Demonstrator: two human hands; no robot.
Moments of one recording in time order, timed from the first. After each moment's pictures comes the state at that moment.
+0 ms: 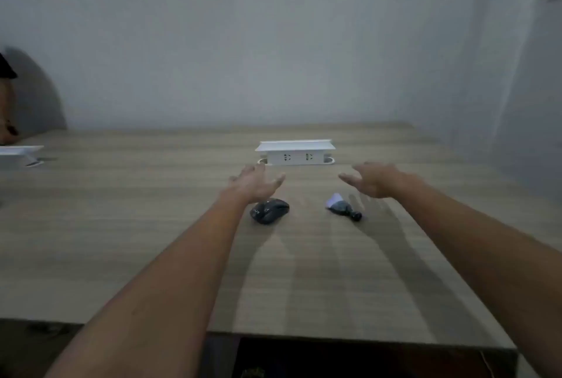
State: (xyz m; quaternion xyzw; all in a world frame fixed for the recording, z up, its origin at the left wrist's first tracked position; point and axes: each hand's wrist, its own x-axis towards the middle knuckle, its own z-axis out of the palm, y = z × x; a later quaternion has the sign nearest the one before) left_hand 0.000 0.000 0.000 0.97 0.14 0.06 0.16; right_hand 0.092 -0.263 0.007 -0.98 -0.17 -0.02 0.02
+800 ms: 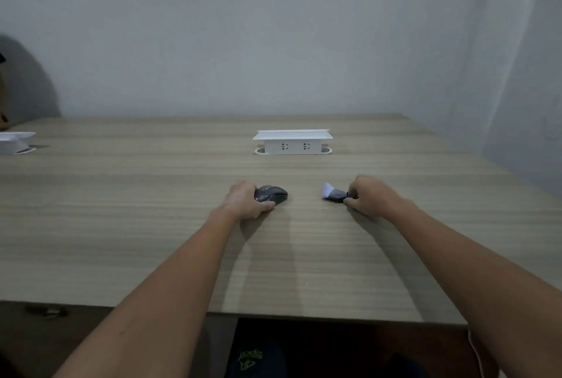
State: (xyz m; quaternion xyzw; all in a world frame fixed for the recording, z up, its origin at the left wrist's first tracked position) left_hand -0.011 0.023 -0.059 0.97 0.11 0.08 0.22; right_hand 0.079 -0.269 -0.054 -0.96 -0.24 -0.08 0.09
